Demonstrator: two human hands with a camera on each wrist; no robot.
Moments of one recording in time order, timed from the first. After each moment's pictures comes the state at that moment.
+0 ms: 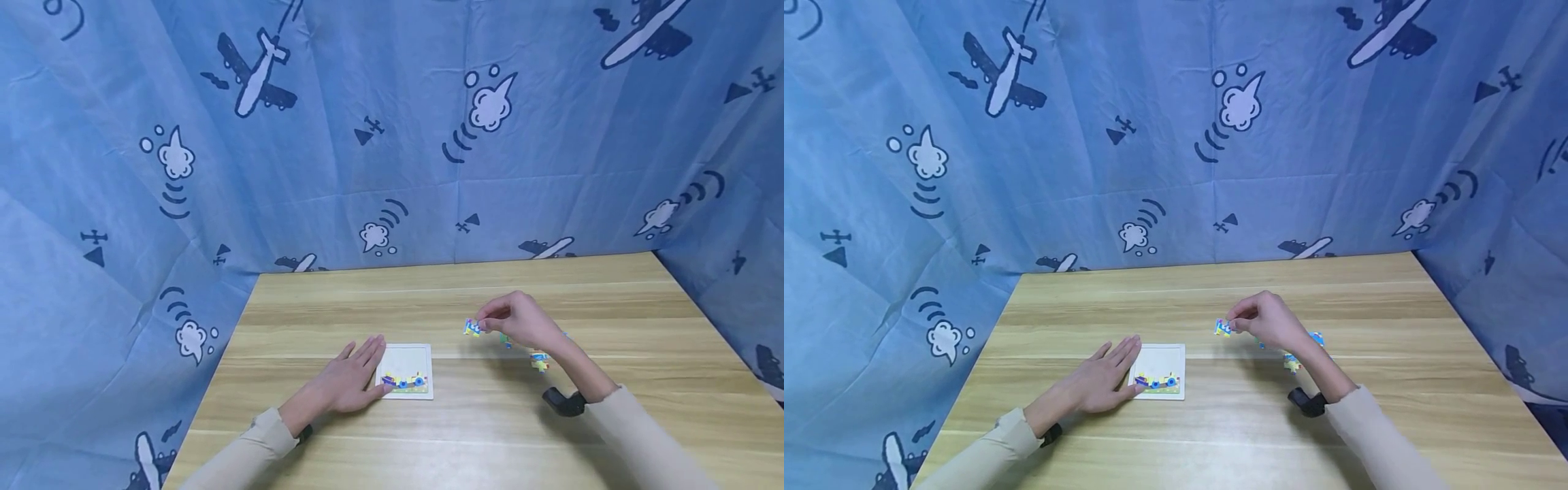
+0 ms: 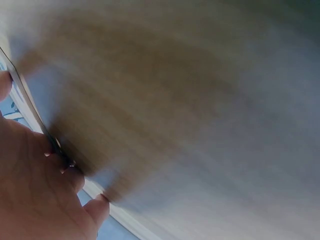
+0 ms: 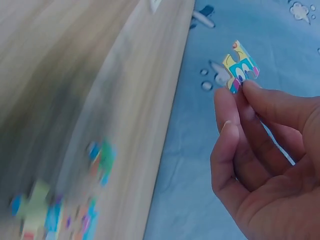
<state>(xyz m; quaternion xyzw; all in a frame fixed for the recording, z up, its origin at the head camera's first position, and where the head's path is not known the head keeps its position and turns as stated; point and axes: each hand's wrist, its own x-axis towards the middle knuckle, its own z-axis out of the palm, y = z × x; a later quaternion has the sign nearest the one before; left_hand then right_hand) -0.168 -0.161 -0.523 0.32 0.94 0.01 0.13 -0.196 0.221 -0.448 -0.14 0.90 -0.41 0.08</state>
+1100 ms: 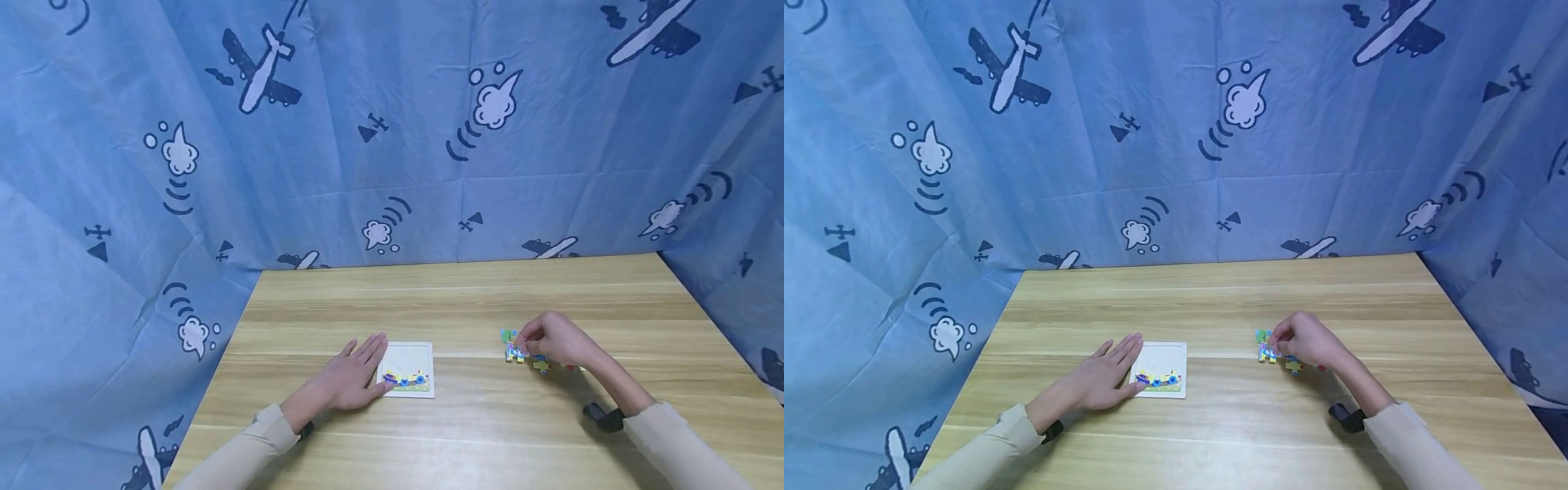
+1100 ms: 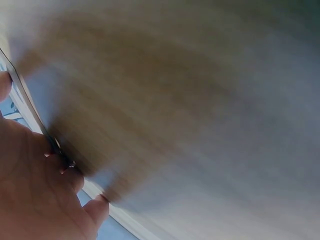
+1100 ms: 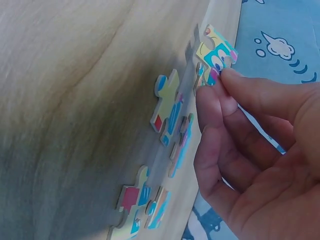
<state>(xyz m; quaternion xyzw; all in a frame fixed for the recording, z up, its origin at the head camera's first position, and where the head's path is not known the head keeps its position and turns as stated) -0.169 -0.162 -0.524 0.32 0.94 0.00 0.13 -0.182 0.279 -0.484 -0.13 0.92 -0.35 0.14</state>
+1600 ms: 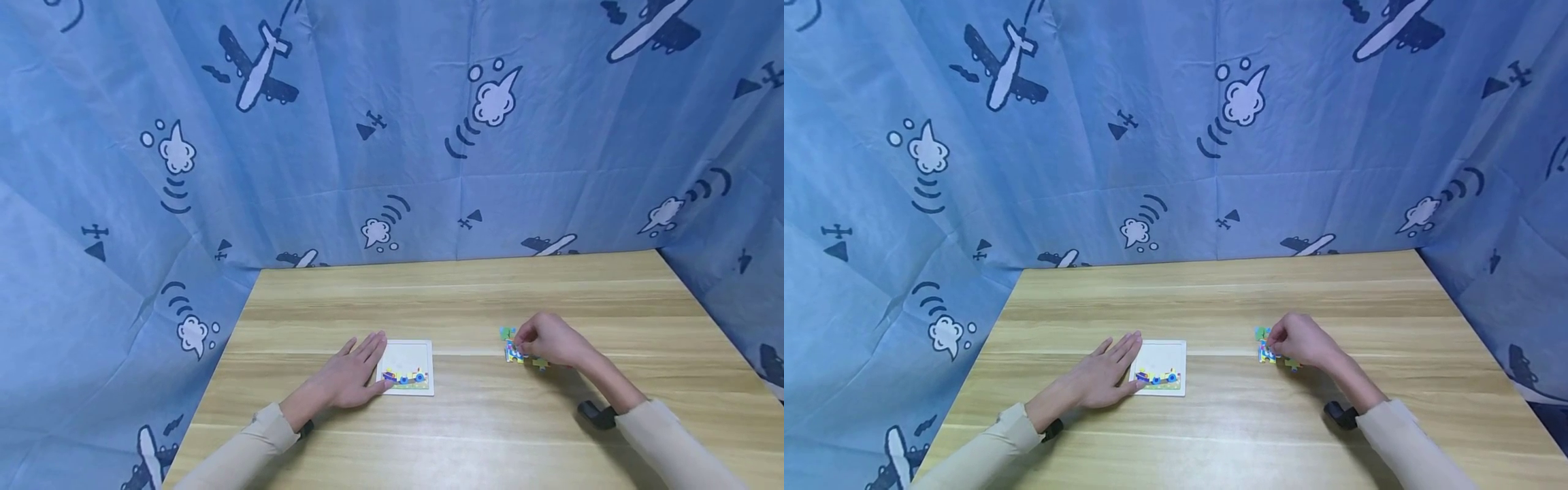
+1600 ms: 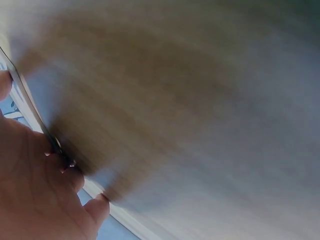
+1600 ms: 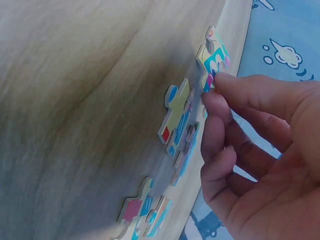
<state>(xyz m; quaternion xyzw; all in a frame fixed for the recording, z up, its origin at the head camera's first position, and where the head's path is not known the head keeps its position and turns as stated) -0.169 -0.161 -0.524 0.32 0.94 0.00 0.13 -0.181 0.270 -0.487 -0.13 0.93 -0.31 0.13</state>
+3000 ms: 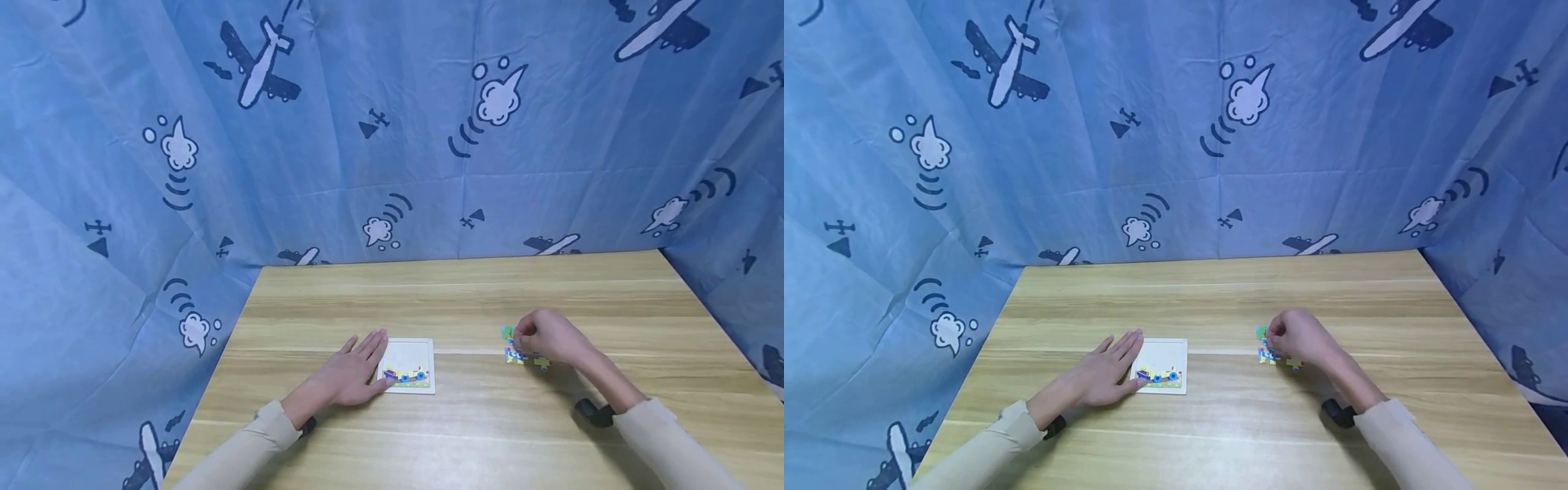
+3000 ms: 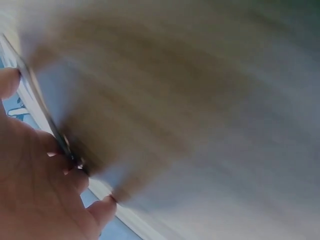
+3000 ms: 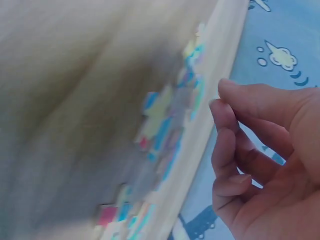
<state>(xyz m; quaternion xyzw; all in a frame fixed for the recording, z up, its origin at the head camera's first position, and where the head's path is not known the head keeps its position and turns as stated) -0.168 -0.159 -0.517 0.32 0.94 0.00 0.15 -0.184 0.262 -0.480 -0.12 0.94 -0.29 0.11</state>
